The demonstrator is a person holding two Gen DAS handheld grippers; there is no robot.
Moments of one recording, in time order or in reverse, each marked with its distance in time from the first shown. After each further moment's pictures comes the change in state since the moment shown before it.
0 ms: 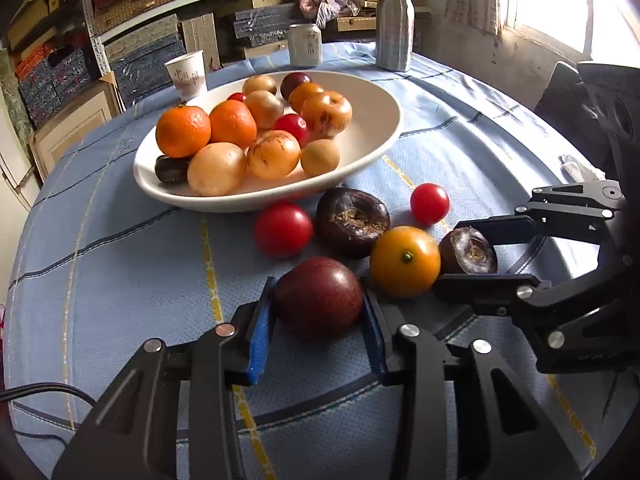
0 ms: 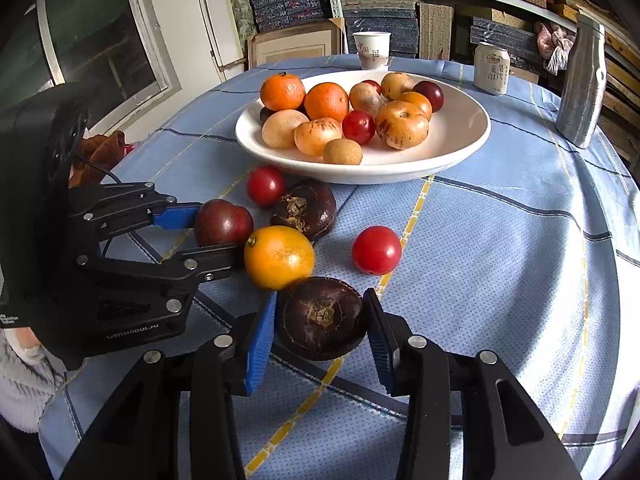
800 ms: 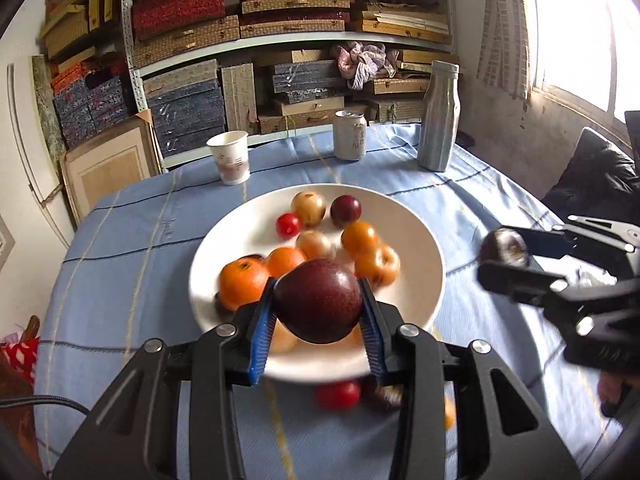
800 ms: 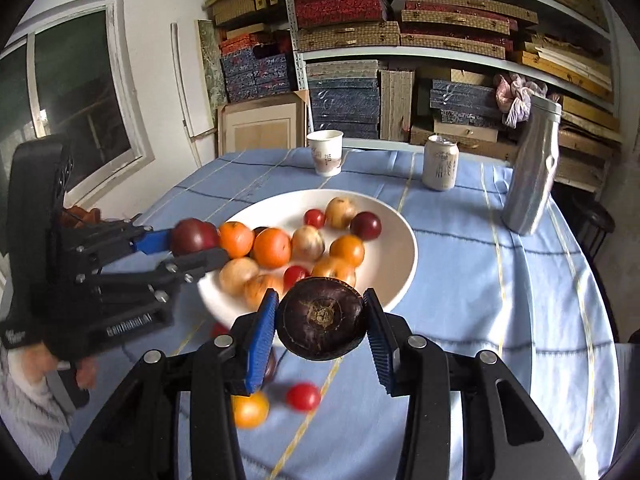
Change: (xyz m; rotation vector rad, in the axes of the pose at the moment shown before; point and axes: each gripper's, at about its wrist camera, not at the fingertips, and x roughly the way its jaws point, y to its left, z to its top) left arm -0.026 0.029 0.096 -0.086 -0.173 0.077; right arm -0.047 -0.033 0.085 0.038 -0.228 -0.119
